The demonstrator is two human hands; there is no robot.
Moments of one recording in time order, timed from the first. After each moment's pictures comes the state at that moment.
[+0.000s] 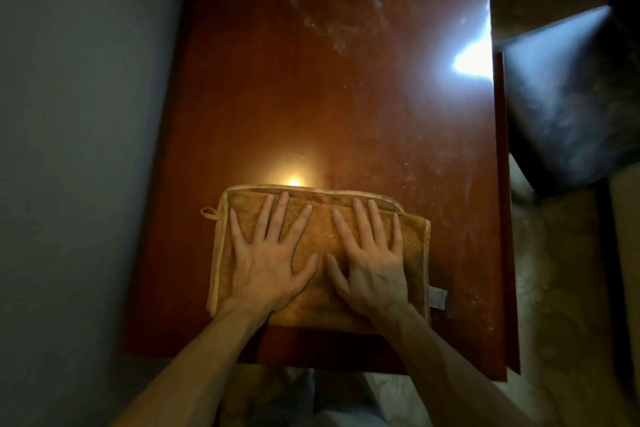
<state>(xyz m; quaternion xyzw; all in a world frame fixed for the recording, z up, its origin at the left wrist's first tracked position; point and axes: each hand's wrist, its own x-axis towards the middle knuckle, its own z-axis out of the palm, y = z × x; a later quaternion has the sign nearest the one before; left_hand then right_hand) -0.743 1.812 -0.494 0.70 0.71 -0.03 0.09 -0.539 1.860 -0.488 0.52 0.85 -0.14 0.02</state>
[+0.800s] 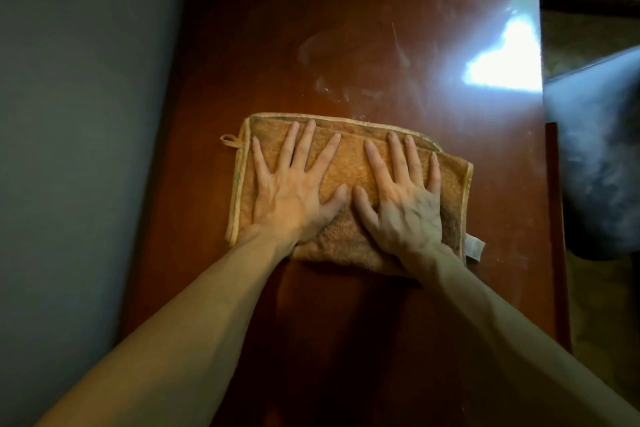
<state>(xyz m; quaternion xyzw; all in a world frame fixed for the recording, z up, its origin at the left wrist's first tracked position) -0.789 2.082 -0.498 0.69 0.72 0.00 0.10 -0.594 2.116 -0.499 0.55 0.83 -0.09 -0.02</state>
